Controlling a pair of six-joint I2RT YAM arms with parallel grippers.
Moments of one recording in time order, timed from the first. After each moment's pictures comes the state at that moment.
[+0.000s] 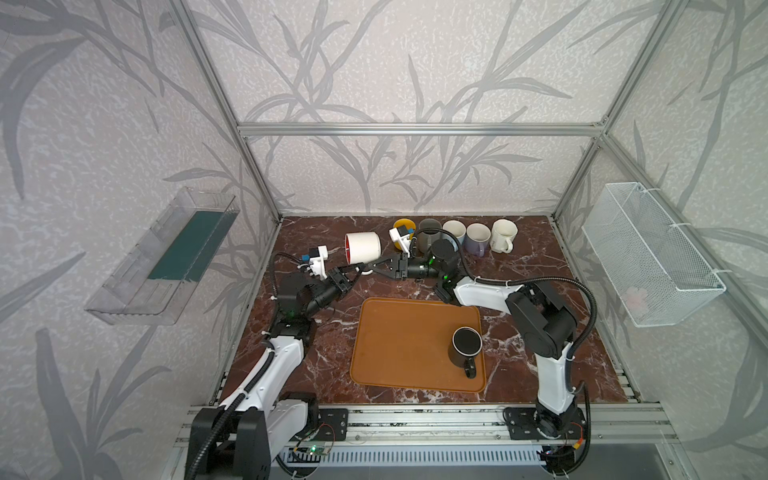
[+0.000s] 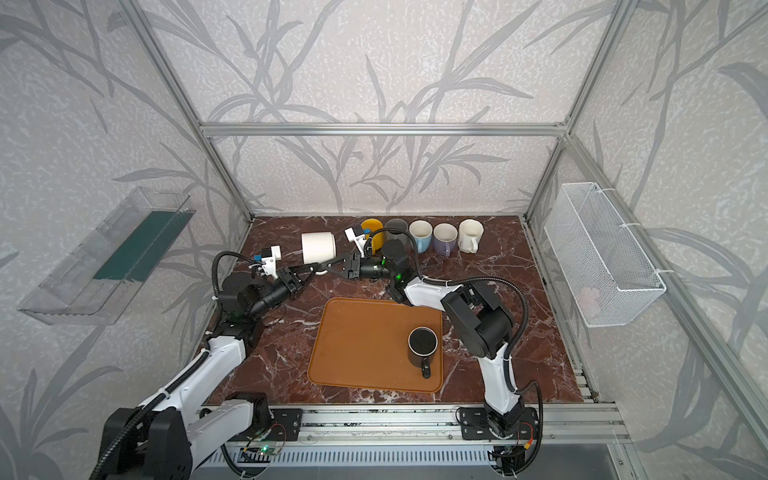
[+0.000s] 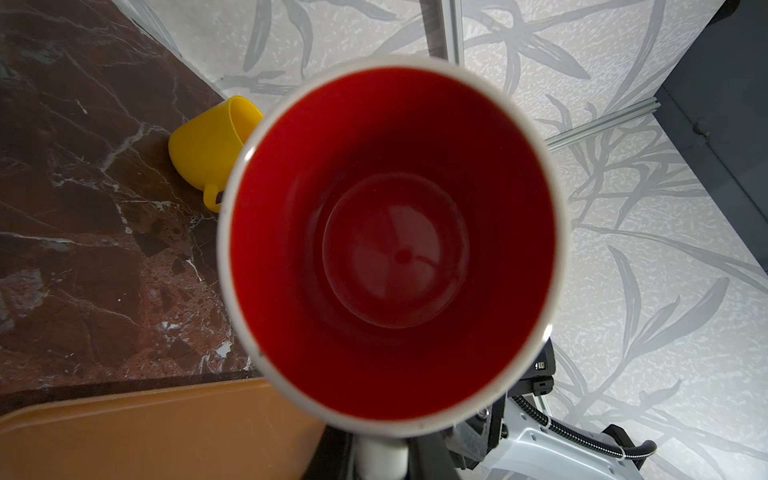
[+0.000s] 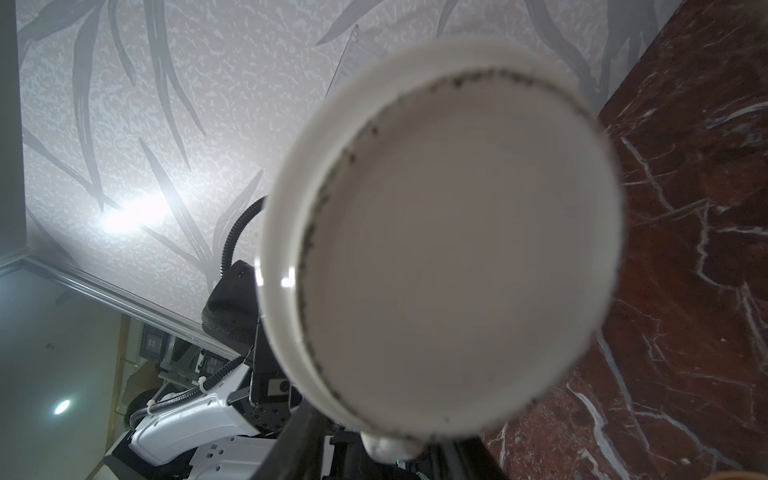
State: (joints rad) left arm -0.04 1.04 0.48 0.49 0.73 -1.10; right arm 0.69 2.02 1.25 0.91 -0.86 1.18
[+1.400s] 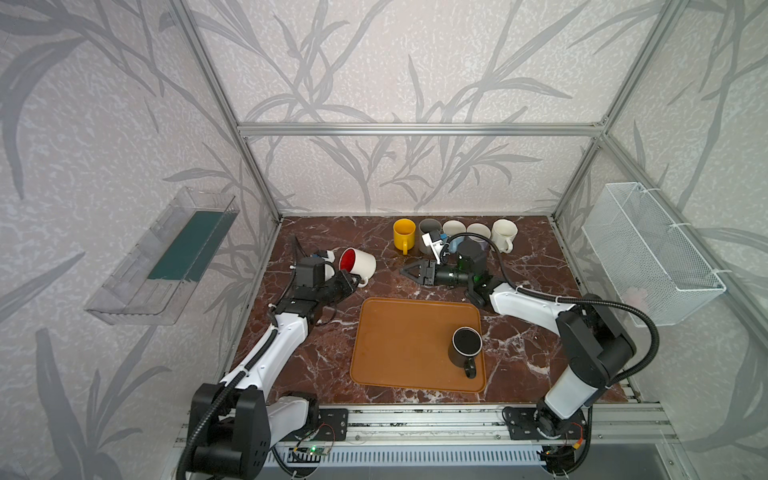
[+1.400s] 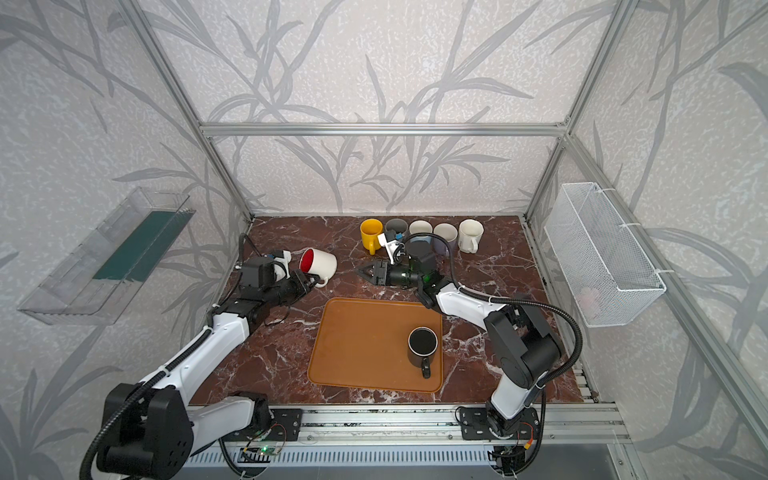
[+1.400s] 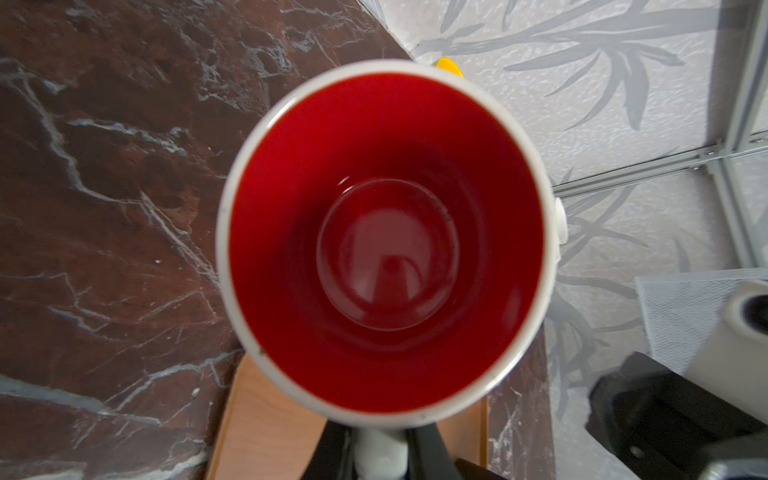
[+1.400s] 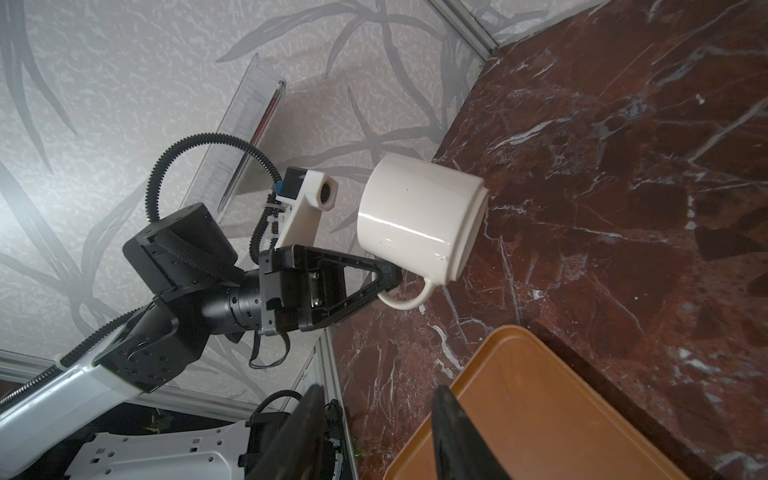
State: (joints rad) left arm -0.13 1.19 0.73 -0.16 0.38 -0.70; right arm 0.59 1.68 0.99 0.48 -0.72 0.82
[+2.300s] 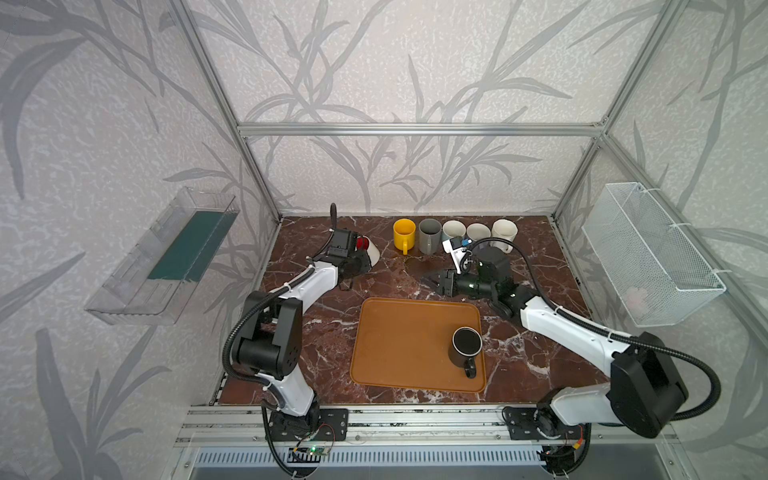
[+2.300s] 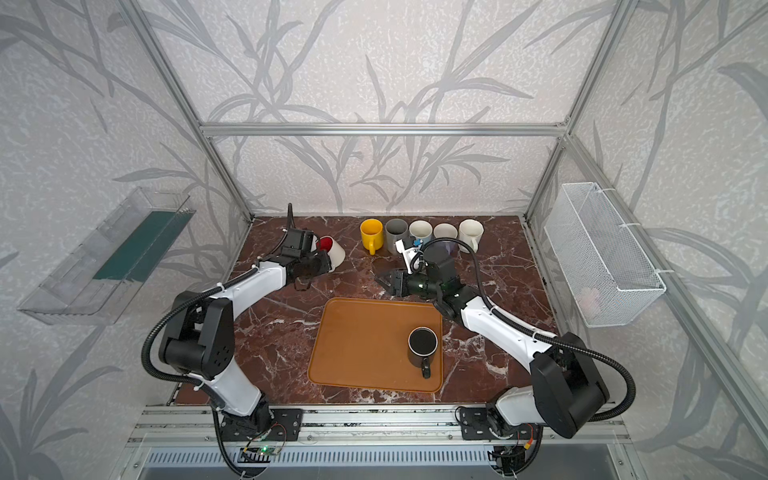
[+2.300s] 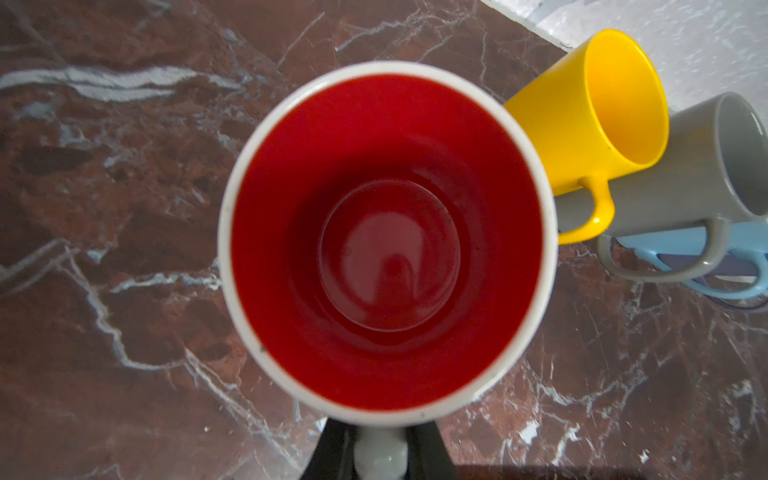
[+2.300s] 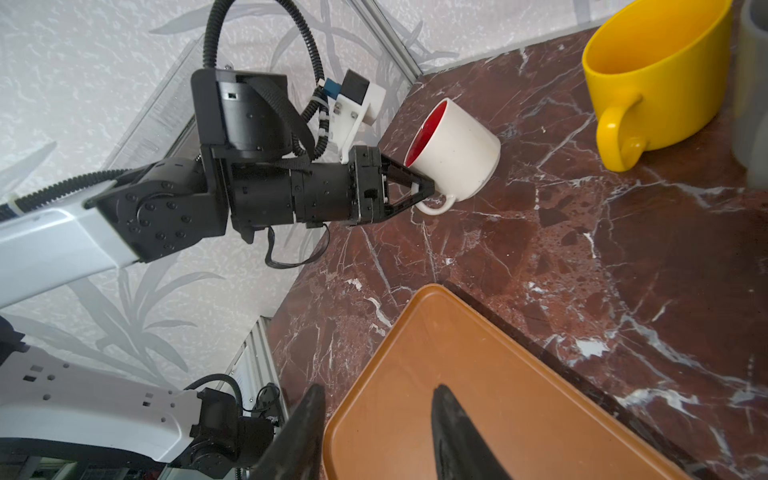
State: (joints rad) left arm -0.22 1.73 1.17 -0.29 0.05 -0.49; right arm 0.56 1.37 0.88 0.14 -0.54 0.59
